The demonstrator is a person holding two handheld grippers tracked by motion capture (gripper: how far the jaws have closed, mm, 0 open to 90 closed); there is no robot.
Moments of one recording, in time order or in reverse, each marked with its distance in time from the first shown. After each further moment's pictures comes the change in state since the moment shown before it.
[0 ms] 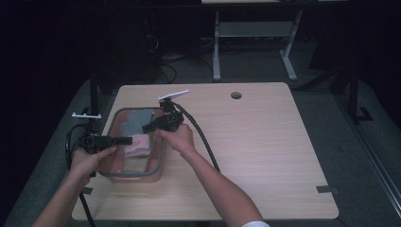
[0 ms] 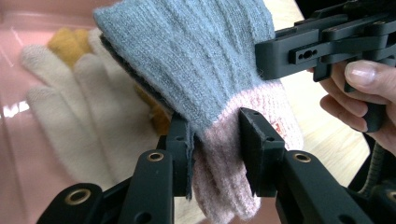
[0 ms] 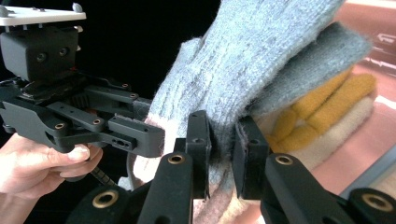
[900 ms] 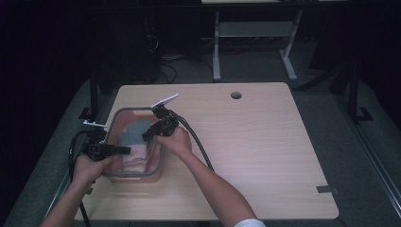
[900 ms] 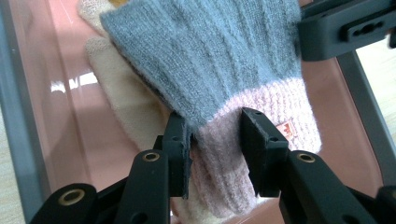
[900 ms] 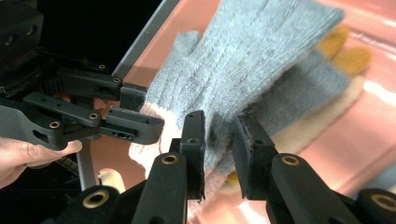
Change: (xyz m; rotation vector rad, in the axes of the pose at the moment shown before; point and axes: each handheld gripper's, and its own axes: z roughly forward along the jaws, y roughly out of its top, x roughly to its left) left arm 0.014 -0.016 0.017 0.116 0.197 0.043; right arm -0.006 -0.002 0.026 0.120 -0.121 -0.063
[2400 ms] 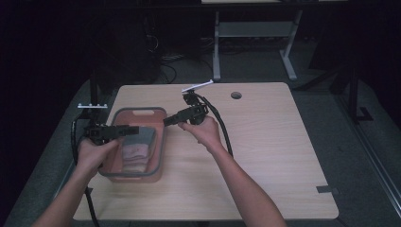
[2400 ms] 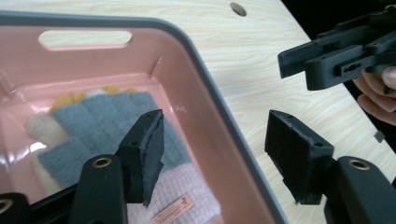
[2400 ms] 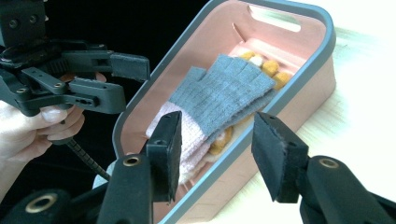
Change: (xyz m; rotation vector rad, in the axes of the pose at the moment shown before) left arm -0.046 0.040 -0.029 -0.216 -0.134 0.087; right arm -0.019 -0.016 -0.102 -0.148 0.035 0.006
